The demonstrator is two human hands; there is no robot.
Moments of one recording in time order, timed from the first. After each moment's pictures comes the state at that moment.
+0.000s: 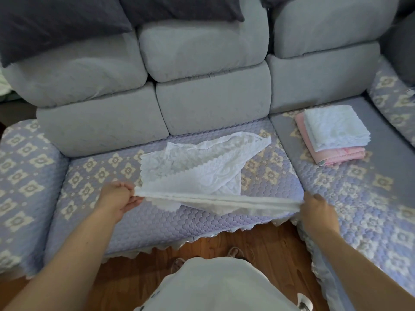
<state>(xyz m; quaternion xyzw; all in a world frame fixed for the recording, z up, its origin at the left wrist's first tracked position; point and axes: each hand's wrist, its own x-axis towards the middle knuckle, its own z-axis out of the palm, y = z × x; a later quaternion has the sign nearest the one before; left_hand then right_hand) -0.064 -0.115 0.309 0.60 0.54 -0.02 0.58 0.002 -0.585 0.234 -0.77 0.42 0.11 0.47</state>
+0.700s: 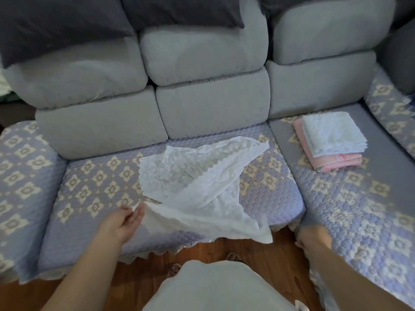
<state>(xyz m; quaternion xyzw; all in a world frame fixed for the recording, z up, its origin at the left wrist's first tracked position) -0.104 -0.127 0.280 0.31 0.59 0.02 0.74 -0.050 -0.613 0.179 -0.81 0.41 0.20 0.36</state>
